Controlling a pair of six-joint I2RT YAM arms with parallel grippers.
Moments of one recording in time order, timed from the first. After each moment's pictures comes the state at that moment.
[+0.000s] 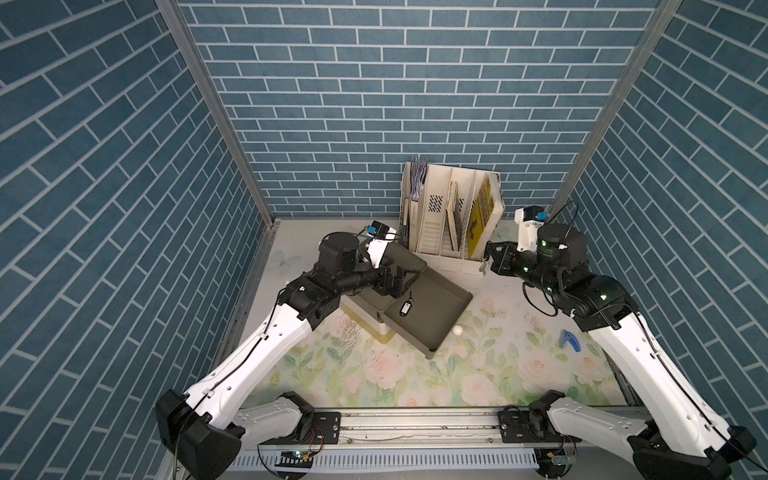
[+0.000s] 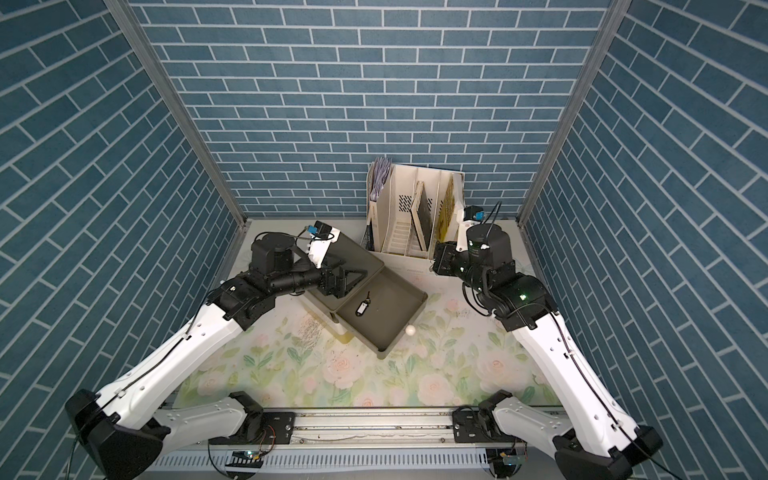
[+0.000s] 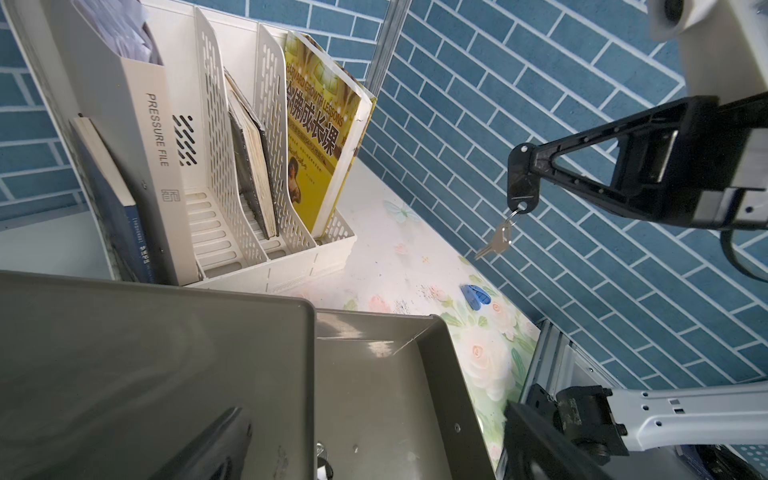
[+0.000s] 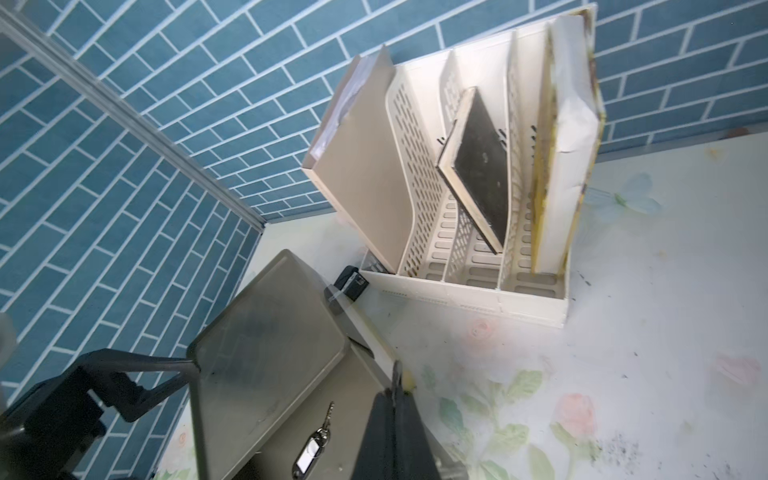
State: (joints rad) left arm -0.60 1.19 1.19 -0.38 0.41 -0.26; right arm 0.53 1.06 1.35 -0.74 0.03 0.50
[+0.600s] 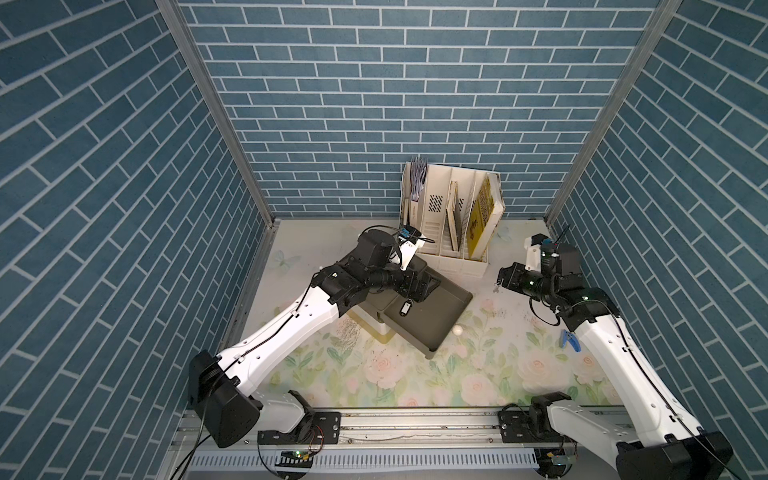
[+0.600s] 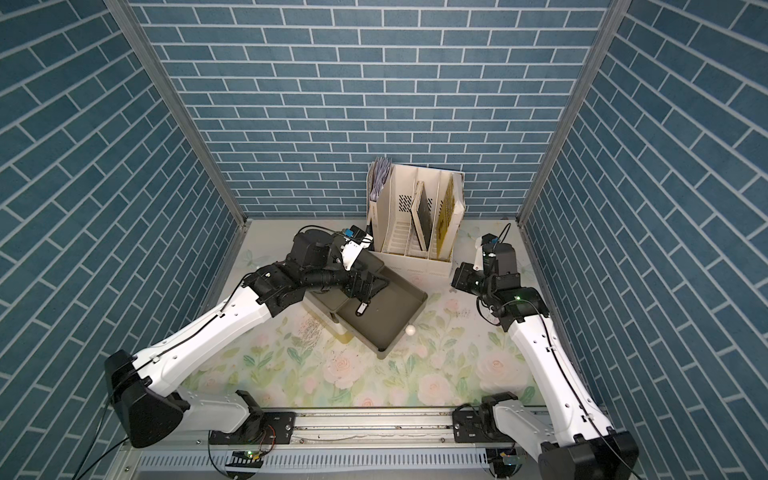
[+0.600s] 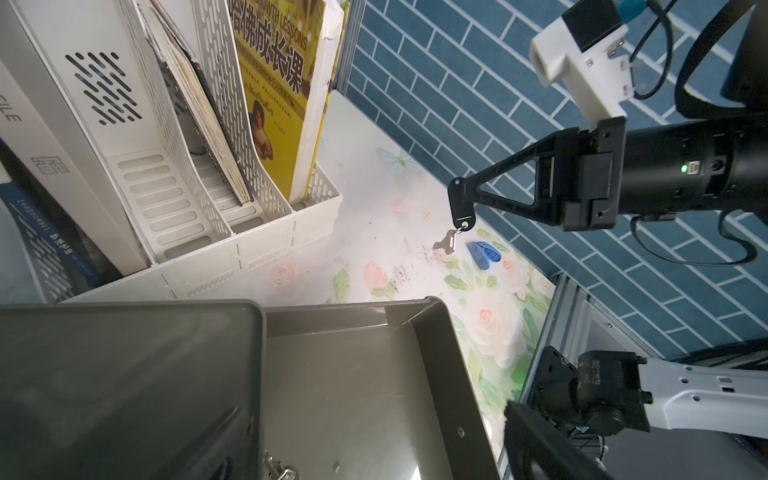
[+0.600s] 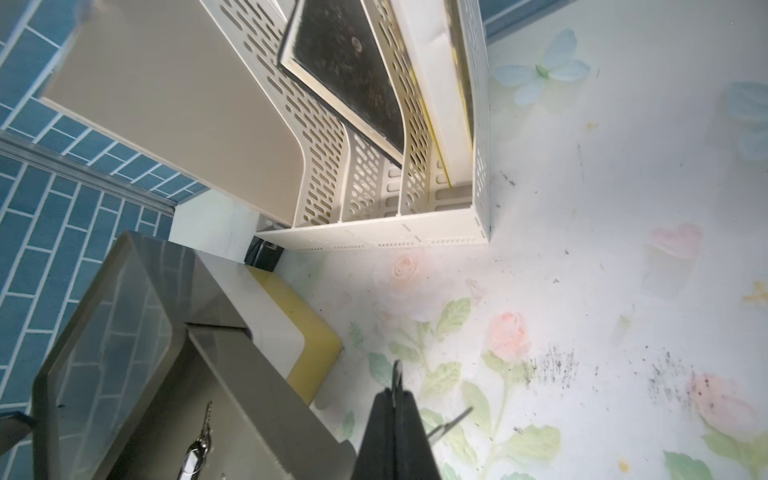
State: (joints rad) left arm -0.73 1.37 1.31 -0.49 0.32 -0.20; right arm 0.23 1.04 1.01 -0.65 -0.18 0.50
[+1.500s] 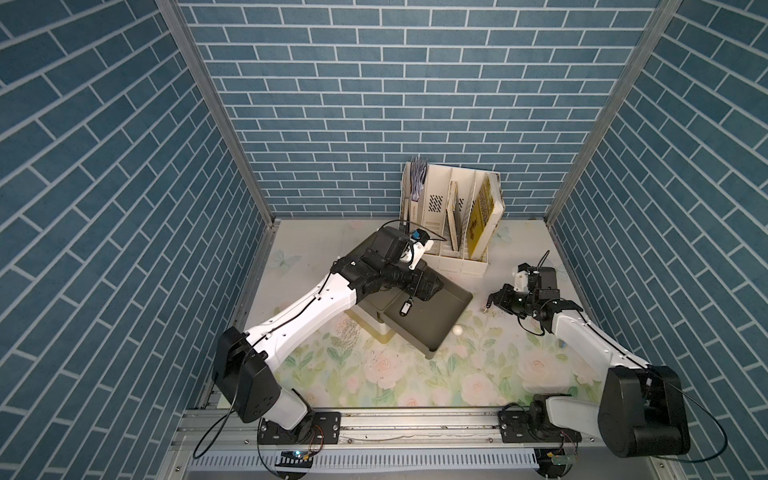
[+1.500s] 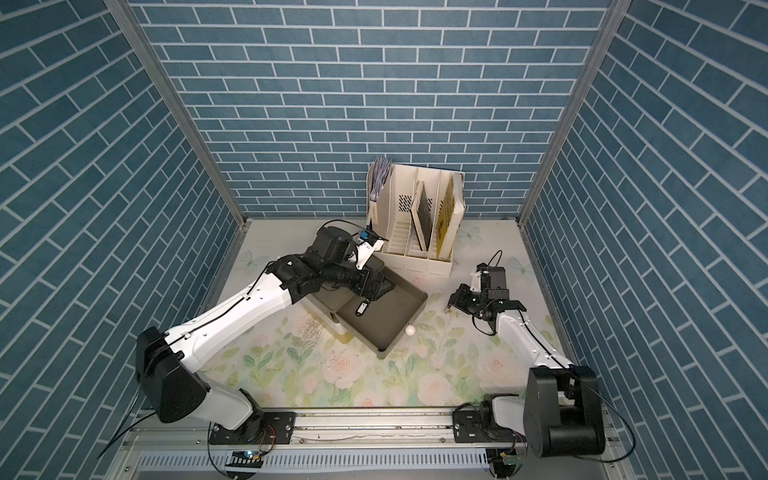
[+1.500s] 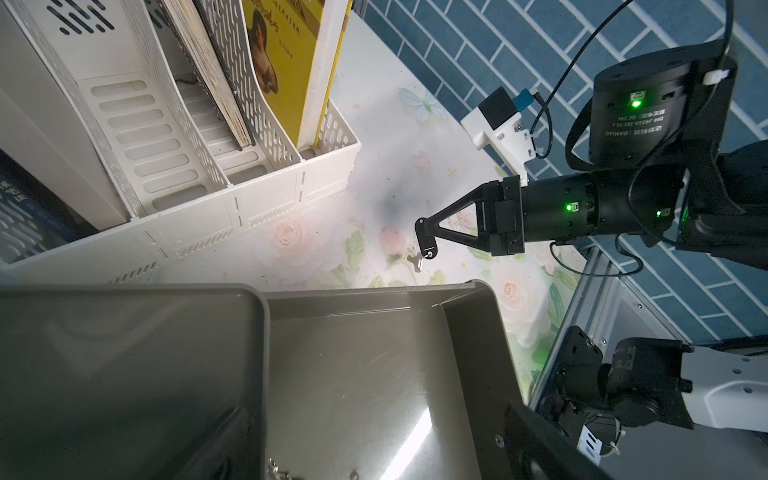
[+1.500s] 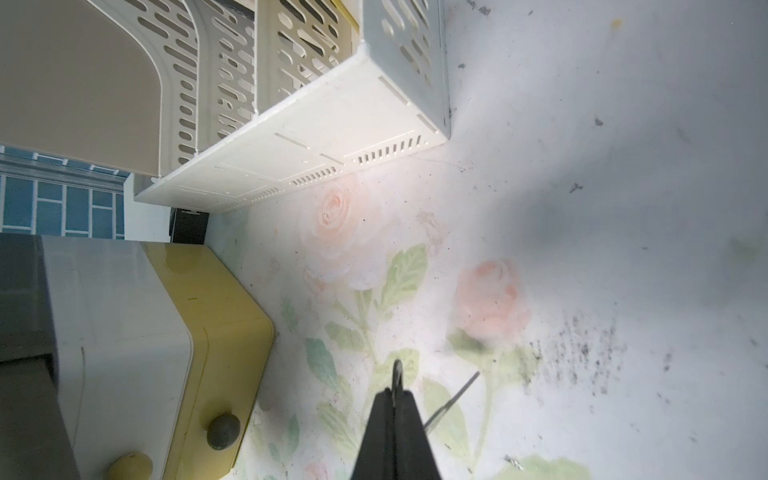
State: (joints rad) left arm -0.73 1.52 1.41 -0.59 0.31 -0.19; right arm 0.10 1.27 0.69 -0.27 -0.40 0.53
